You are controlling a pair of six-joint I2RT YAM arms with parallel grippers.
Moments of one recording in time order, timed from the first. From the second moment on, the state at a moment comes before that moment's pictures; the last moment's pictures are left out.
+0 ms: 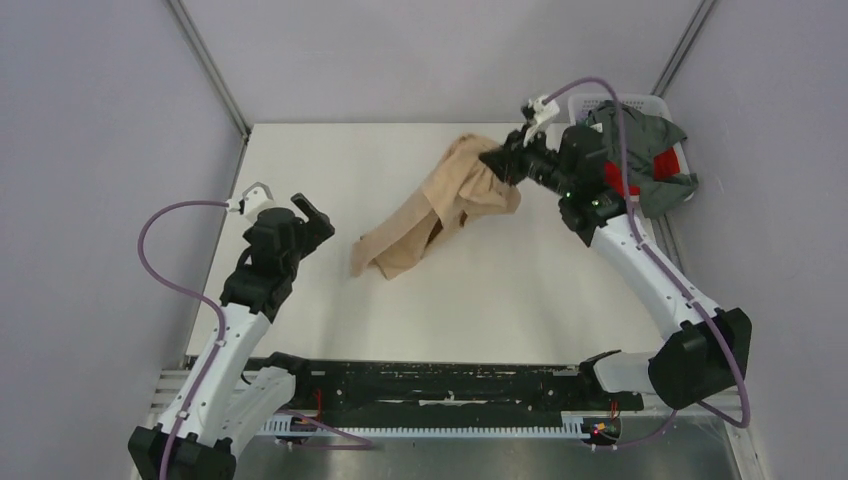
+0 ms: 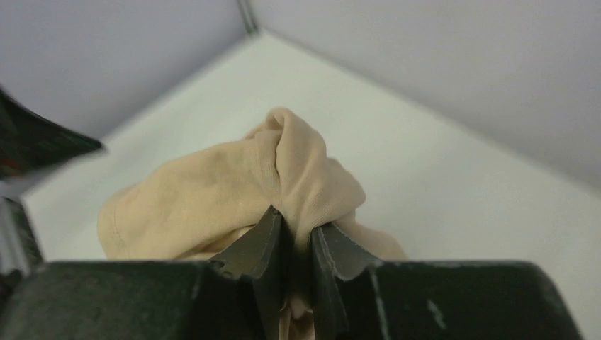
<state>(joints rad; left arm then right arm) -0.23 0.79 0.76 -0.44 -0.36 -0.67 0.34 1.36 1.34 0.05 -0.51 0.14</state>
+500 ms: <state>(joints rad) -0.24 1.08 0.70 -0.47 -0.03 -0.71 0.27 1.25 0.85 -0.25 0.27 0.08</state>
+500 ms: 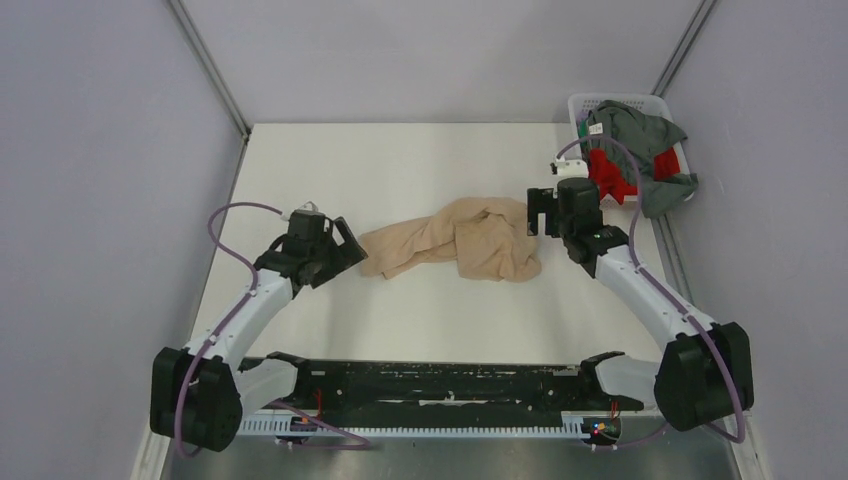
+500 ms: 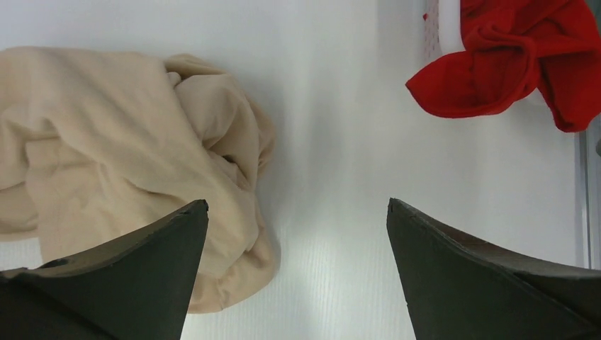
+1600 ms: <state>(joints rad) -0.29 1.47 0.66 -0.19 0.10 -0.82 0.55 1.11 0.72 -0.20 0.18 0.02</state>
